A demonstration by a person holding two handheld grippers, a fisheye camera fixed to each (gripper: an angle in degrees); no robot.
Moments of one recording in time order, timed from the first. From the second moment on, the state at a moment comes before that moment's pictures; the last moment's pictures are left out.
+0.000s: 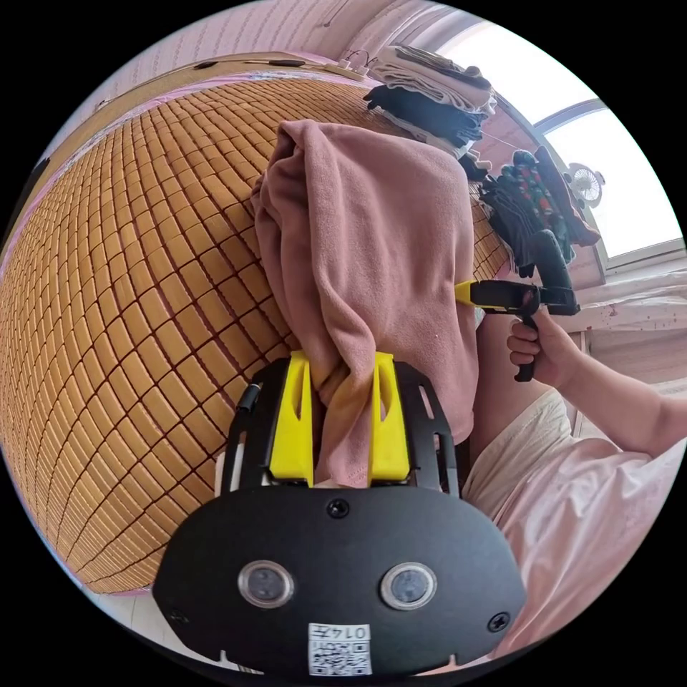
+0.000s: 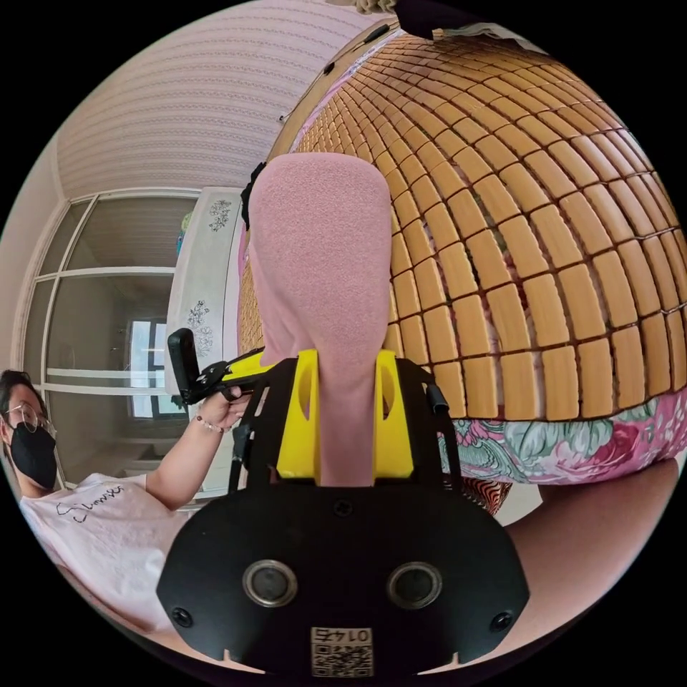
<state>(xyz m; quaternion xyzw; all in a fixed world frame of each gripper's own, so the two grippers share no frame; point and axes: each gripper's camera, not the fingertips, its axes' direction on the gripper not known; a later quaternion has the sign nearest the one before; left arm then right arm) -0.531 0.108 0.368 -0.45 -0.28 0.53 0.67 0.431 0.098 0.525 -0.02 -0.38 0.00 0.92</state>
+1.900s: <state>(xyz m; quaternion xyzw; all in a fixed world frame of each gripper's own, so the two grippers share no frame) -0.490 -0.085 -0.170 0.04 -0.69 0.38 0.62 -0.248 0.197 0.494 -0.07 -0.14 -0.61 0.78</state>
